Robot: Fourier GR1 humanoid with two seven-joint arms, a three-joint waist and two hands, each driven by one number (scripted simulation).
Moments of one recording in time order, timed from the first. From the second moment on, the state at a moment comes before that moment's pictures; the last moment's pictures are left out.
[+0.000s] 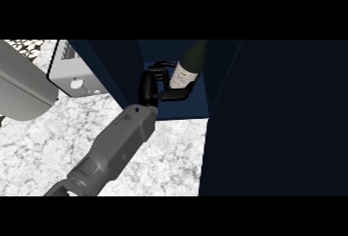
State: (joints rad) left arm -0.94 0.00 -0.45 -0.42 0.76 0.53 -0.57; right arm 0.08 -0.14 -0.23 -2.33 -0.48 0.37 0.33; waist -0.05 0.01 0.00
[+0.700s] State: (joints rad) left arm -0.96 0.00 -0.48 -0.22 0.77 0.49 -0.62; right arm 0.04 -0.14 -0.21 -2.31 -0.48 0.38 0.32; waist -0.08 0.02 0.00
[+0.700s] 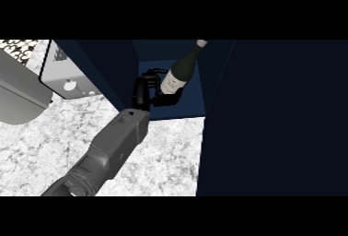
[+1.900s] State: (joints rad) left arm -1.05 0.00 -0.45 -0.13 0.80 0.47 -0.70; right arm 0.01 -0.13 -0.19 -2.30 -0.48 0.37 0.33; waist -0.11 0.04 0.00
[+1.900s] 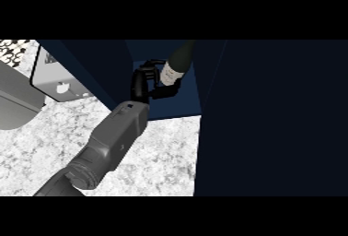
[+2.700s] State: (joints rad) left arm -1.18 0.01 -0.43 -0.03 0.79 0.51 -0.67; right arm 0.03 -0.13 -0.19 -2.30 -0.49 0.39 0.32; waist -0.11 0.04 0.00
